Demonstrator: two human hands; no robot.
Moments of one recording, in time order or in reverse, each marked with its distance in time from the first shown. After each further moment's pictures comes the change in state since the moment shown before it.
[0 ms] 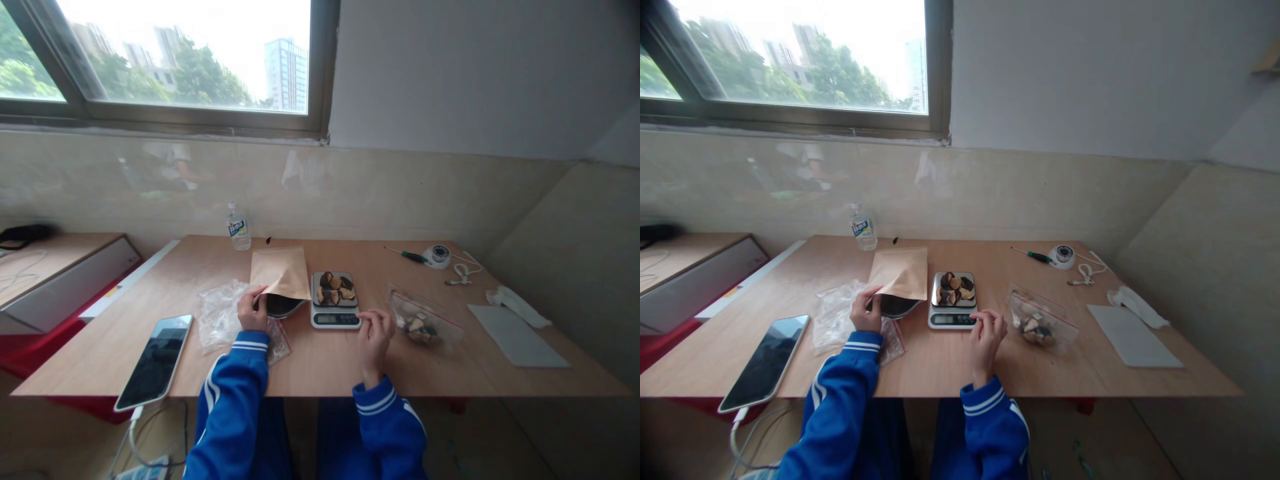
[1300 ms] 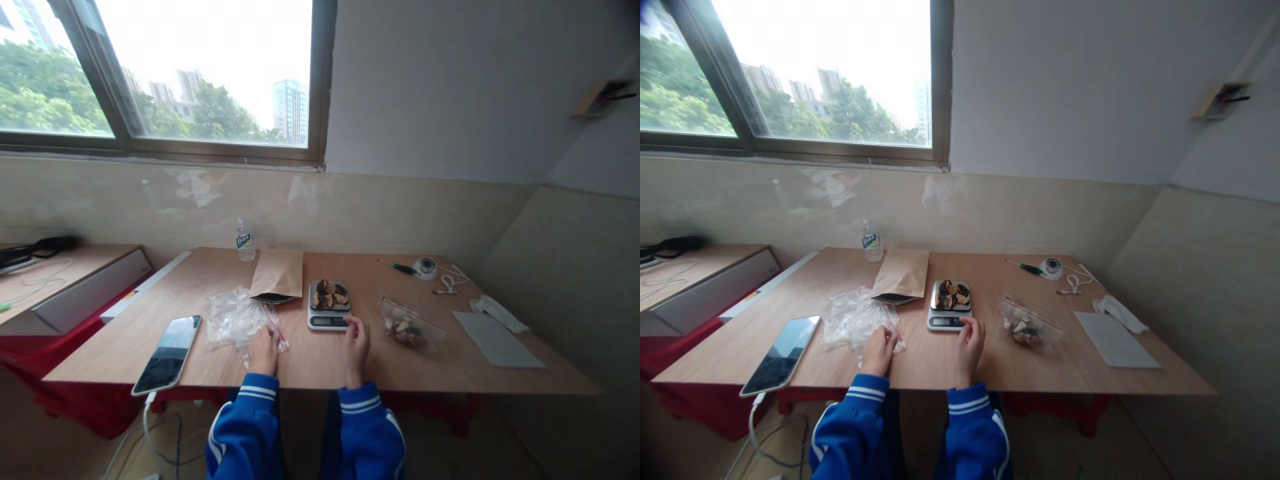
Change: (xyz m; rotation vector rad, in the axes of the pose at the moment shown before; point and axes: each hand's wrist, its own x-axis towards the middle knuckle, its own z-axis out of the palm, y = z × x) left_hand -0.063 0.026 -0.041 0.336 -0.510 -0.134; right_hand -0.012 -0.026 0.001 0.297 -0.077 0.245
